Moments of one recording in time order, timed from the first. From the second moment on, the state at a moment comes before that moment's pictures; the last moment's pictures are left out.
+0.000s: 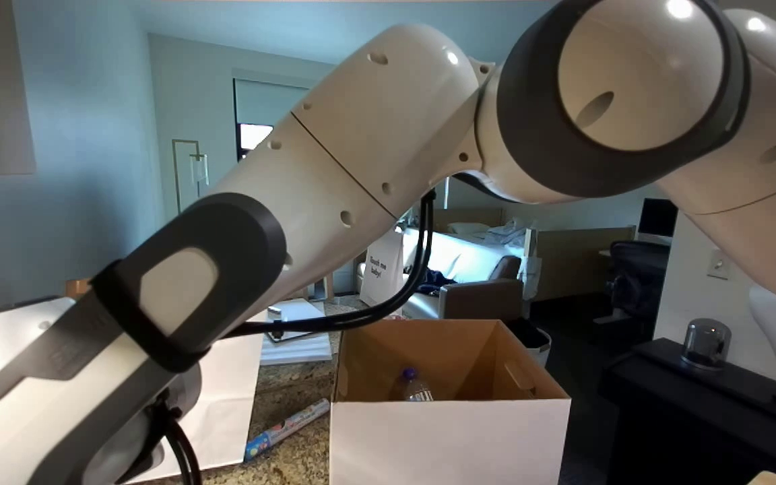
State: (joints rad) arm 0.93 0.84 0.13 -1.52 -0.01 2.28 1.46
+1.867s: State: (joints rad) arm 0.96 0.78 0.14 -1.59 -0.01 2.23 1.46
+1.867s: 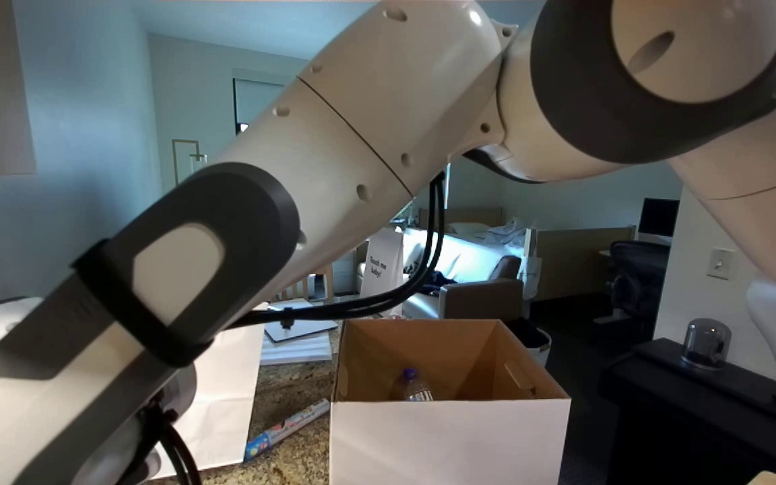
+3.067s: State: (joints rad) arm 0.96 0.78 0.10 -1.60 -0.02 2.23 1.46
